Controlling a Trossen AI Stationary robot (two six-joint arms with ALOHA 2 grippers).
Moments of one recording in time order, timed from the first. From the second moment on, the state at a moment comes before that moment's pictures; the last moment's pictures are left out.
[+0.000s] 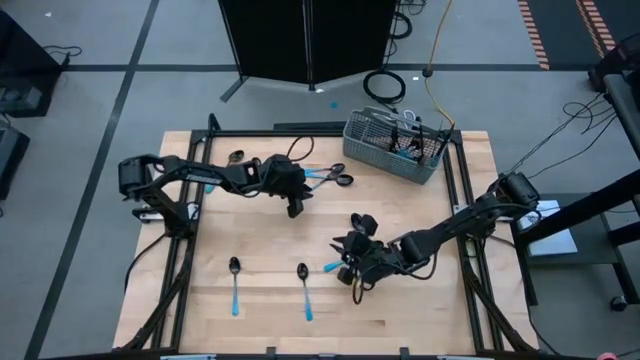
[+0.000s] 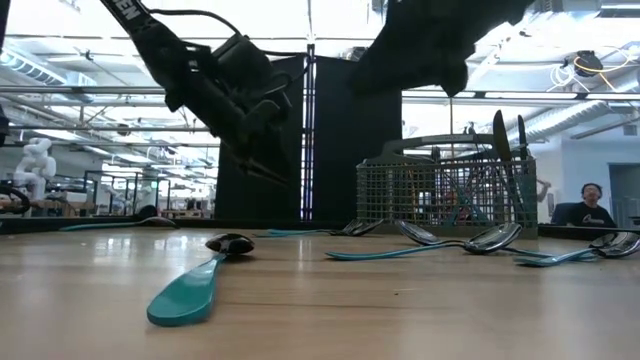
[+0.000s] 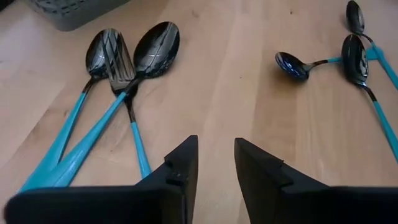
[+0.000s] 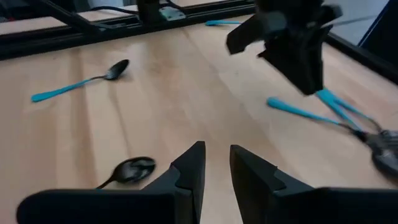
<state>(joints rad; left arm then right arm) 0.31 1.60 0.77 0.14 0.18 -0.07 0.44 1.67 1.02 -0.03 0.74 0.55</state>
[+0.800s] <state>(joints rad) 0.37 1.80 0.96 0.08 0.16 0.03 0.36 1.66 1.02 -0.05 0.72 0.43</state>
